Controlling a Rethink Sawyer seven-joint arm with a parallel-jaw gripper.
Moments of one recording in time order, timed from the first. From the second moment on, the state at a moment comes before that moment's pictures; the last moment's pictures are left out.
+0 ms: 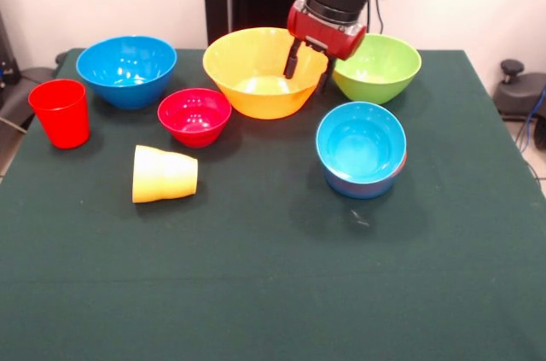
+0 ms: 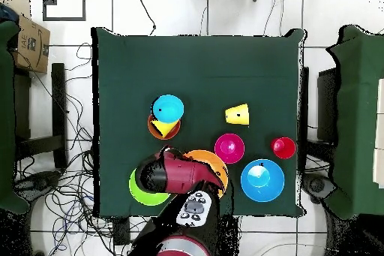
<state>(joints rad) 0.08 -0.55 -0.28 1.91 -0.01 0.17 2.23</state>
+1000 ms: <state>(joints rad) 0.03 -0.52 -0.27 1.93 0.00 0.07 2.23</state>
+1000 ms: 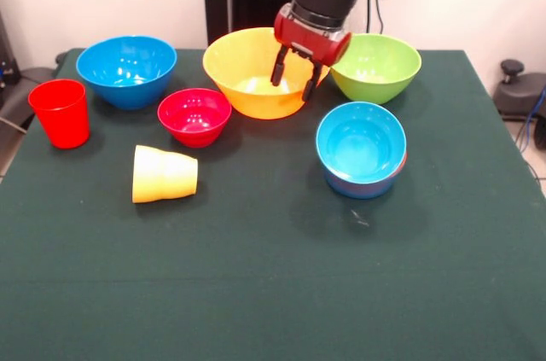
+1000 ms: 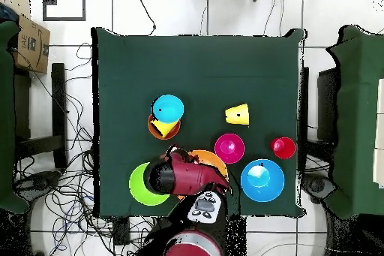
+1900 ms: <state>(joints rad) -0.02 -0.42 -0.24 1.95 0.00 -0.03 2.23</state>
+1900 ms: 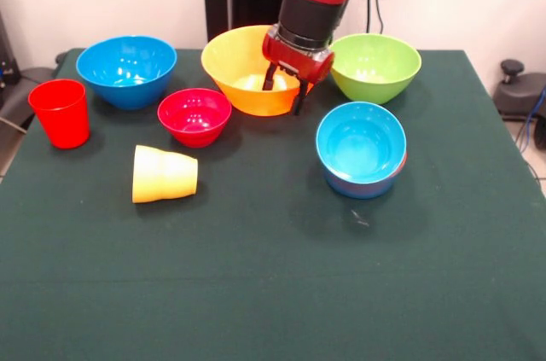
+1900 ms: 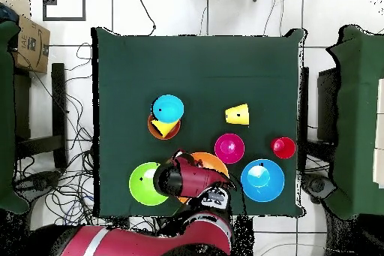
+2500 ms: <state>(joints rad) -0.02 -0.38 -0.23 1.95 0.00 -0.09 2.23</state>
